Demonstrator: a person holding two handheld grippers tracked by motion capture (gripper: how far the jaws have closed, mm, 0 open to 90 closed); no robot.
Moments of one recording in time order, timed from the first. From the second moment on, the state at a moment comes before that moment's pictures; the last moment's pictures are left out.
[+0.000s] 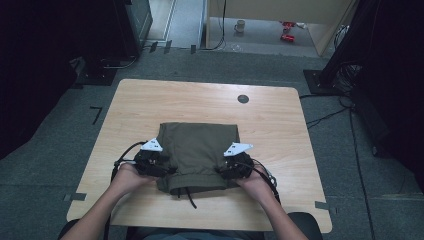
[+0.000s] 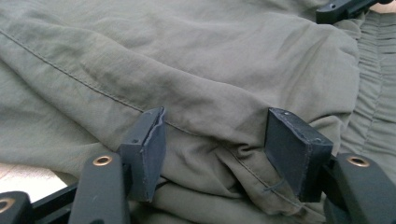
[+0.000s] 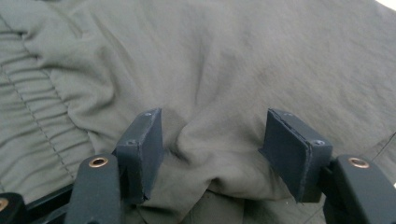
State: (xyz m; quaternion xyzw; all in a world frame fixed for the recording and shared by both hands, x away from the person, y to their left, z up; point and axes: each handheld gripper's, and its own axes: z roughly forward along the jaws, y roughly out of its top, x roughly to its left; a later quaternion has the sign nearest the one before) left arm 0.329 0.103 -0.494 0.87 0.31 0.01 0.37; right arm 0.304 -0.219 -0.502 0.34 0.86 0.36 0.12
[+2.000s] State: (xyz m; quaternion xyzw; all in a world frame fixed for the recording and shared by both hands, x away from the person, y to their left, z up) left arm 0.334 0.074 -0.490 0.86 0.31 0.07 0.39; right arm 0.309 -0.212 -0.504 0.39 0.82 0.39 0.15
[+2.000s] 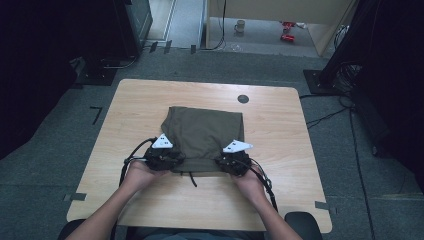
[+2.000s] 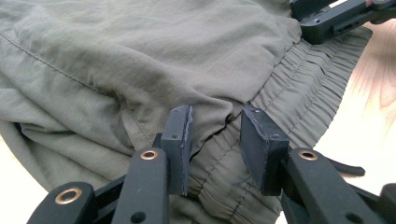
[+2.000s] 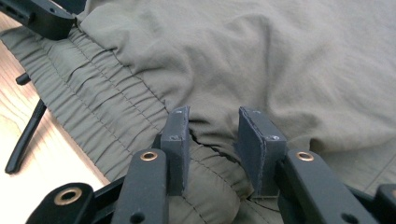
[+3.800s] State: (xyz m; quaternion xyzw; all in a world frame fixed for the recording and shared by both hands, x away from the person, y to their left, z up) left arm 0.376 0.180 -0.490 0.82 0.40 0.13 0.40; right arm 0.349 -0.329 -0.487 0.49 0.73 0.44 0.19
